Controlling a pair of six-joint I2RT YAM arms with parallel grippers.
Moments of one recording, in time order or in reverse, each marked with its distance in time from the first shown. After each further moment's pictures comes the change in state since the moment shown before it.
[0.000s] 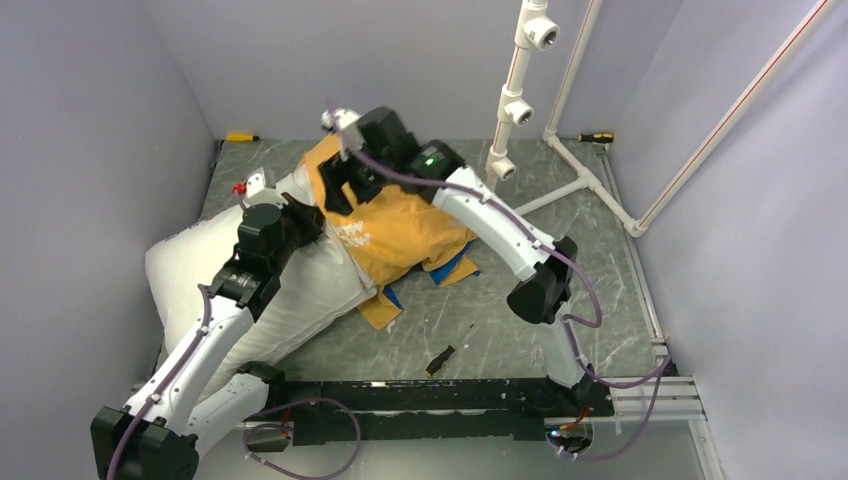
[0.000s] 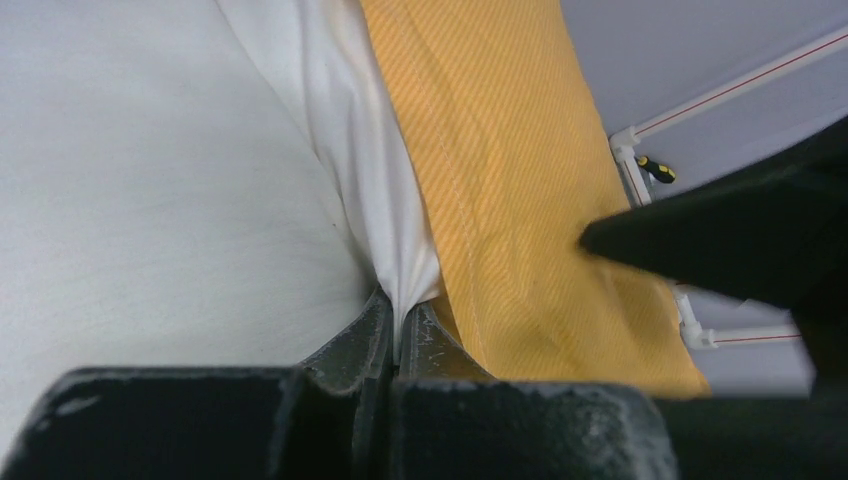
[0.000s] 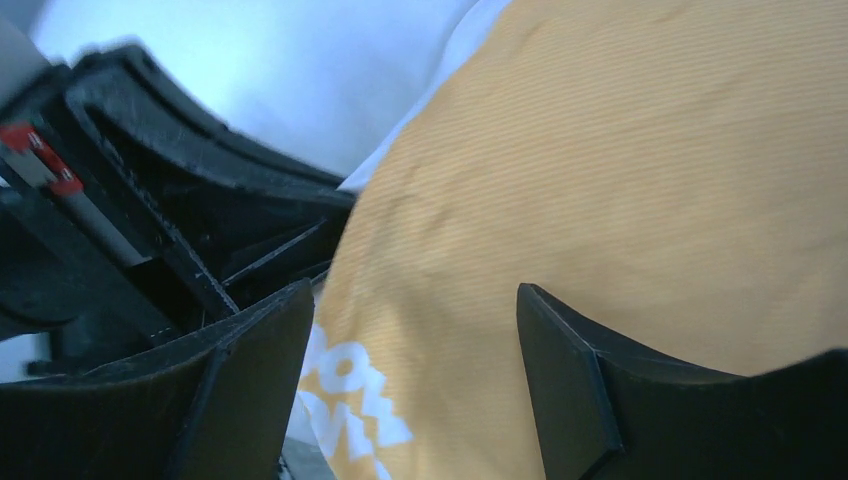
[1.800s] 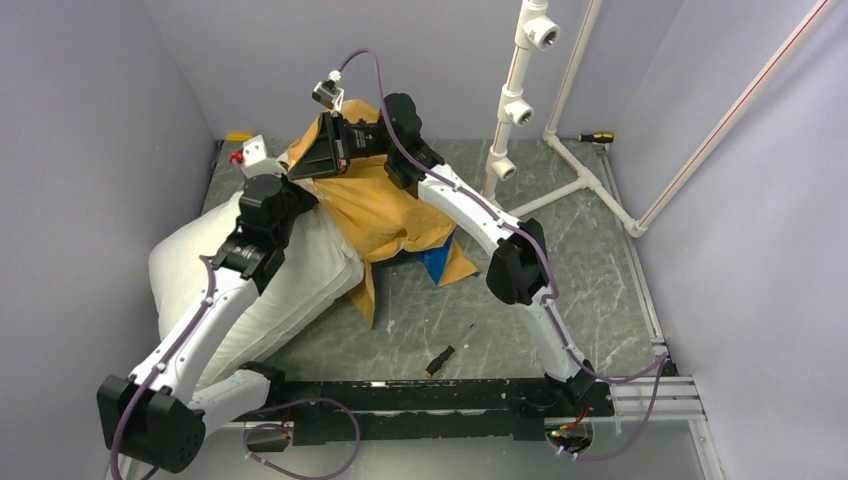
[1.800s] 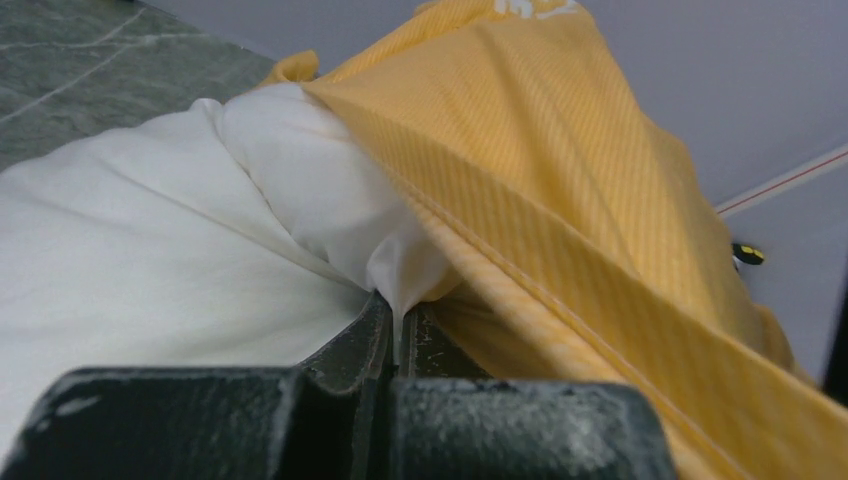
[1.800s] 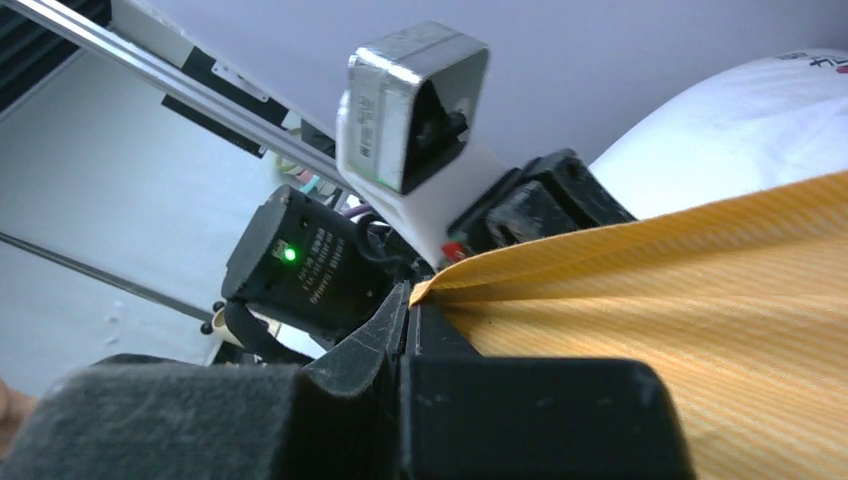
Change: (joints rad) left arm -0.001 0.135 0.182 0.043 -0.154 0.179; right arm -0.057 0.218 -0.032 1.194 -0.810 1.173
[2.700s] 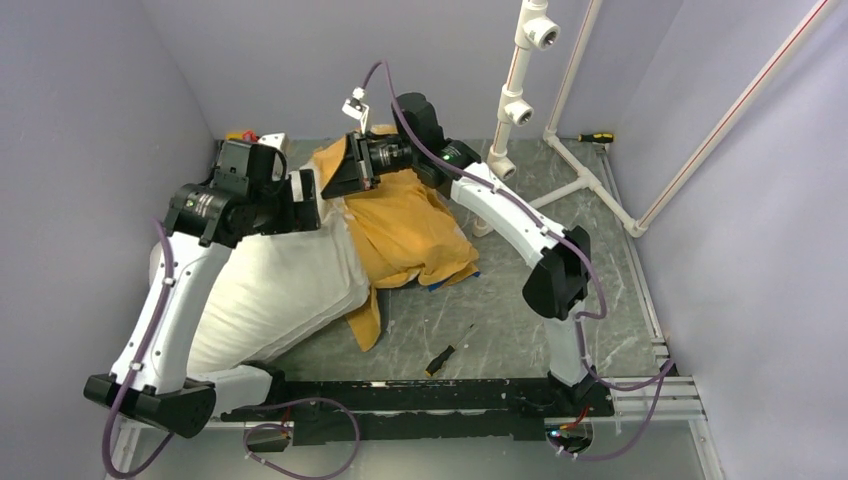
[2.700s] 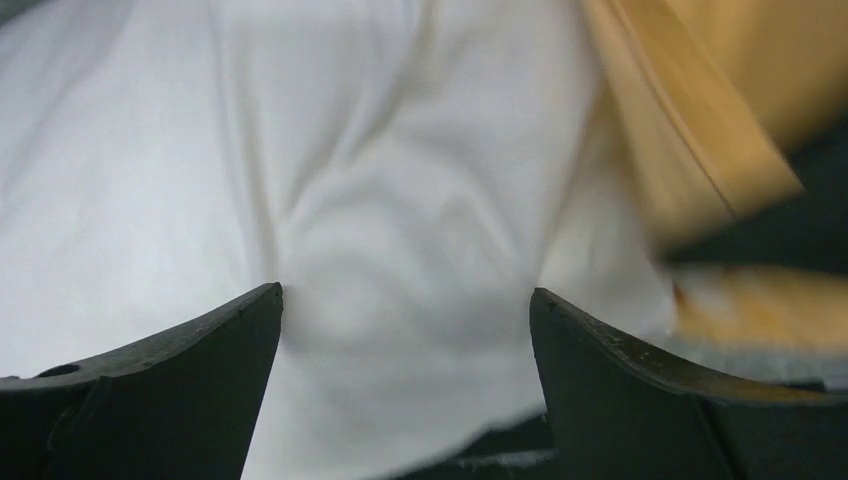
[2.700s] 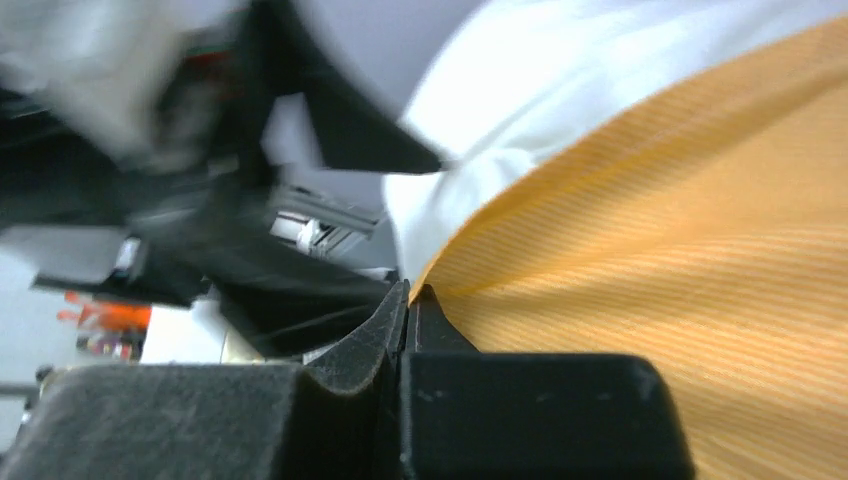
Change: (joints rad) left arm 0.005 0.176 0.638 -1.110 0.155 0.188; right arm -0.030 -0.306 -0.264 -0.637 0.155 -0.631
